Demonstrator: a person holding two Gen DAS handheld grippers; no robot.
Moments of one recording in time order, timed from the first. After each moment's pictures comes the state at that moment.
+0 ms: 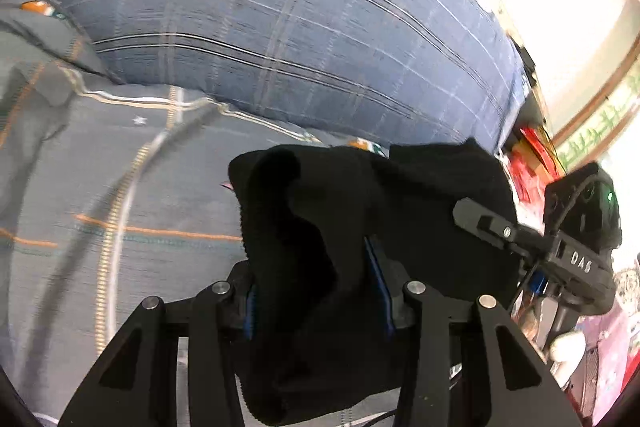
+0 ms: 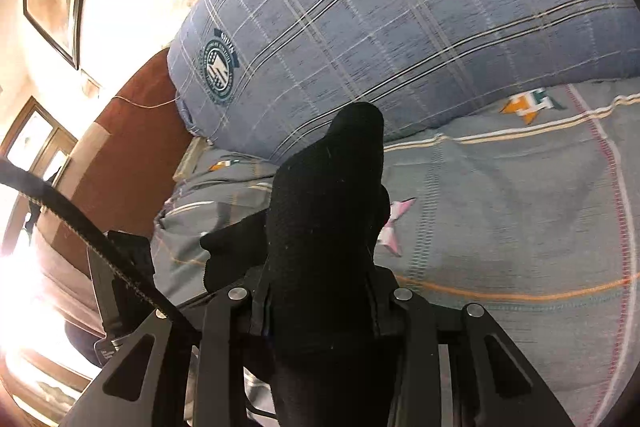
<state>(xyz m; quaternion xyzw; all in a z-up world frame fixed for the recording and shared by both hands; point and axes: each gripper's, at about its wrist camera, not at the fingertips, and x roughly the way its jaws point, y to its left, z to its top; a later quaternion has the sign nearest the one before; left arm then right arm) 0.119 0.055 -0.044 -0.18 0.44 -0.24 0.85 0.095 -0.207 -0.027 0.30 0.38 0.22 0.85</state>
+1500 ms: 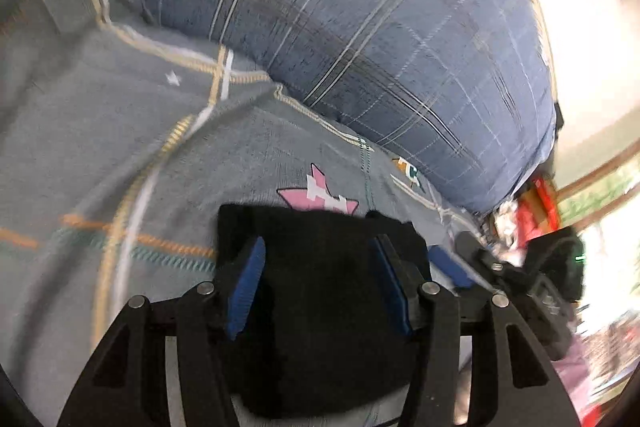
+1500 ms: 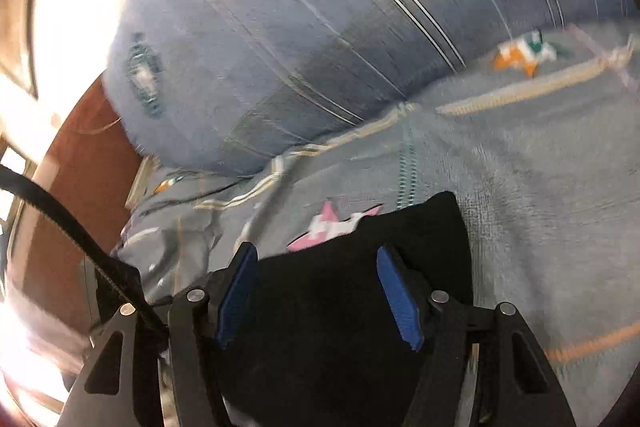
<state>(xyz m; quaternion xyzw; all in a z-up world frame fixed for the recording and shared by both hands) 0.162 0.089 -0.091 -0.25 0.47 -0.21 0.82 0.158 -0.206 -0.091 0.32 0.40 0.17 0.84</state>
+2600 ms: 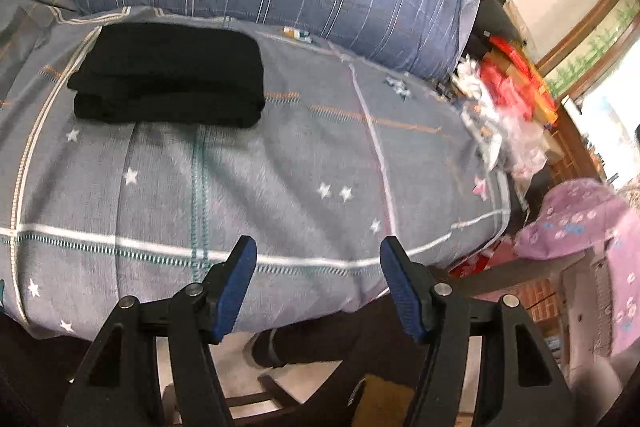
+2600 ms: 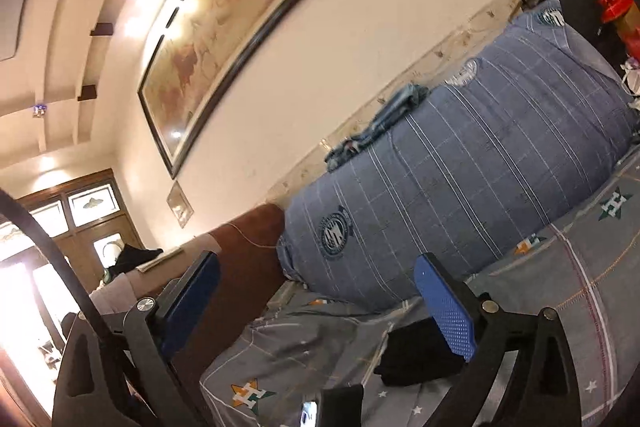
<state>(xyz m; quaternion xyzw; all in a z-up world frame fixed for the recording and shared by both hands) -0.079 -0.068 -0.057 -0.10 0.51 -0.26 0.82 -0.178 -0.202 0.095 0.32 0.00 0.19 0.93</state>
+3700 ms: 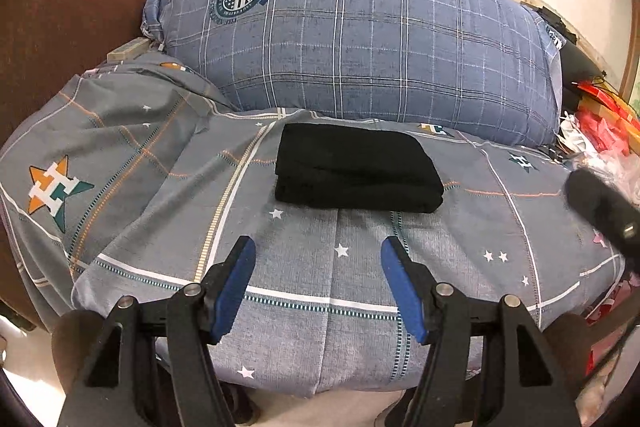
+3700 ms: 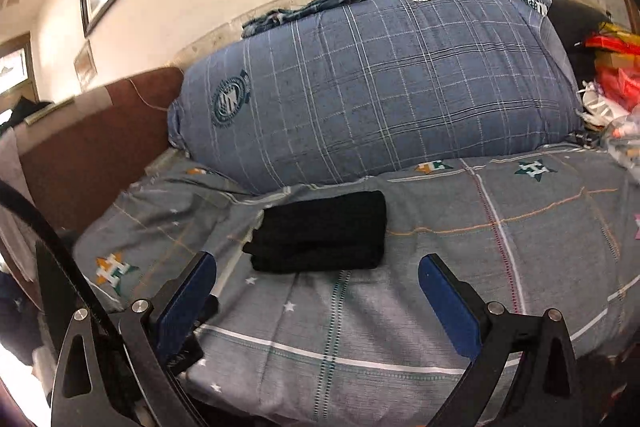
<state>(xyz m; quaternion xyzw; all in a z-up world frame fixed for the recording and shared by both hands) -0.111 0.026 -0.030 -0.01 0.34 -0.04 0.94 -0.142 -0.164 0.003 0.14 0.24 0.05 0.96</state>
